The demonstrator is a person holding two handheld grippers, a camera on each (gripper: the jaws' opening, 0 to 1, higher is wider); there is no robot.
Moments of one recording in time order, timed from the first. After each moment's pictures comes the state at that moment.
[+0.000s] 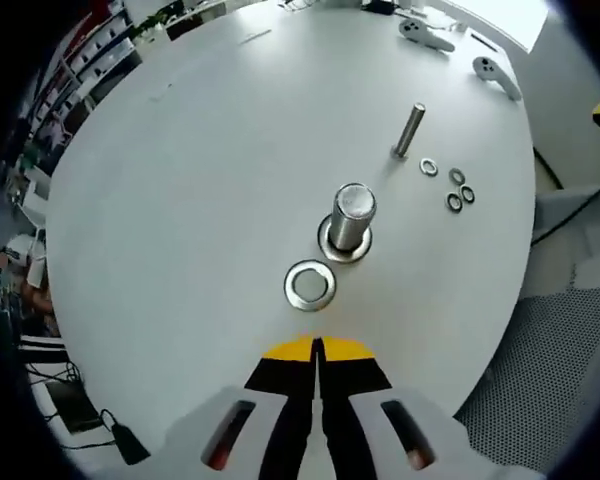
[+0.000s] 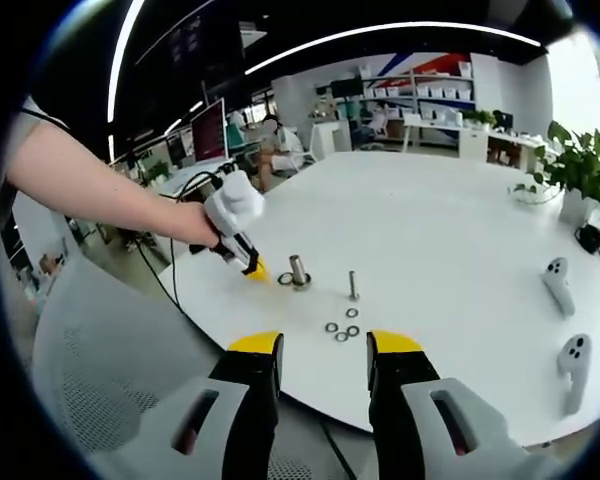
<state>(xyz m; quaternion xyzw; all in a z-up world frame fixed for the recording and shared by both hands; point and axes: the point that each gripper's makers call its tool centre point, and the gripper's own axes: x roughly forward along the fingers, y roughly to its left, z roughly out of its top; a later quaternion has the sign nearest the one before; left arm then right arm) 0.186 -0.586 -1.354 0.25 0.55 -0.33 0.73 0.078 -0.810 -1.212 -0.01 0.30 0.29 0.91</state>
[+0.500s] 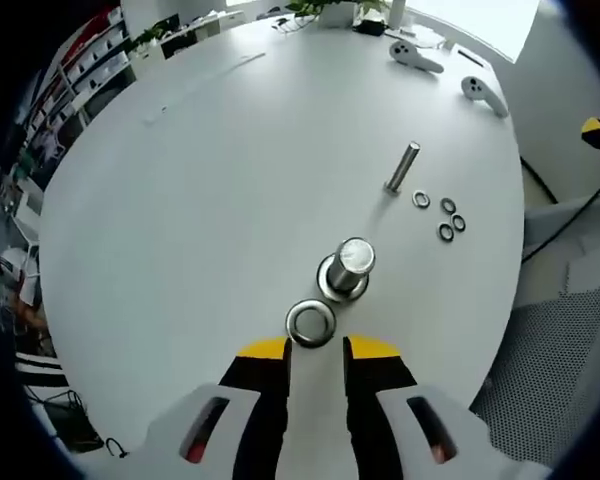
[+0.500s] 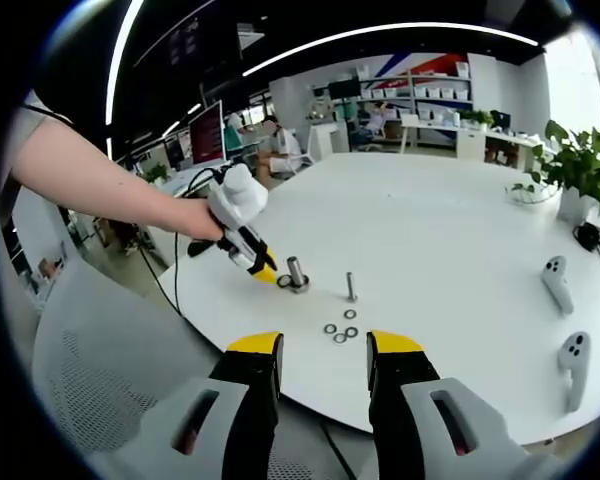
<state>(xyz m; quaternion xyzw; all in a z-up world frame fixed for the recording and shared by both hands) 0.205 -0.611 -1.354 0.27 0.51 -0.37 0.73 0.079 -0.813 -1.211 0.00 0.30 0.28 0.91</state>
